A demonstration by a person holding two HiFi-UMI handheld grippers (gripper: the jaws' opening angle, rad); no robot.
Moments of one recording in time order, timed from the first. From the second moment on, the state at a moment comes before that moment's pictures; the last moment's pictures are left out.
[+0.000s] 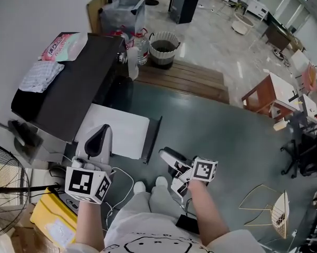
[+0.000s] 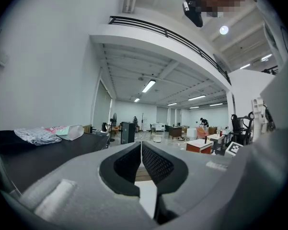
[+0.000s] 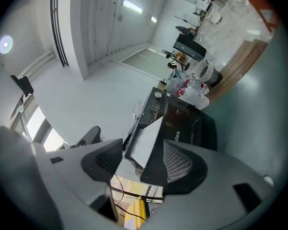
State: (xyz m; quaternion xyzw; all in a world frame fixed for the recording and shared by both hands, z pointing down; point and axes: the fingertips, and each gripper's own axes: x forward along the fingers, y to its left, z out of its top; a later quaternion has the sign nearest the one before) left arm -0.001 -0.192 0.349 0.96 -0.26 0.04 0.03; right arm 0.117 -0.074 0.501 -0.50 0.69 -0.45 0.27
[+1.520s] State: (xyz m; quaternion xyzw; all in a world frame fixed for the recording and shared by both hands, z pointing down) left arm 0.044 -0.220 0.403 0.92 -0.37 0.15 0.02; right arm 0.120 -0.132 0.592 -0.21 0.74 -0.55 0.33
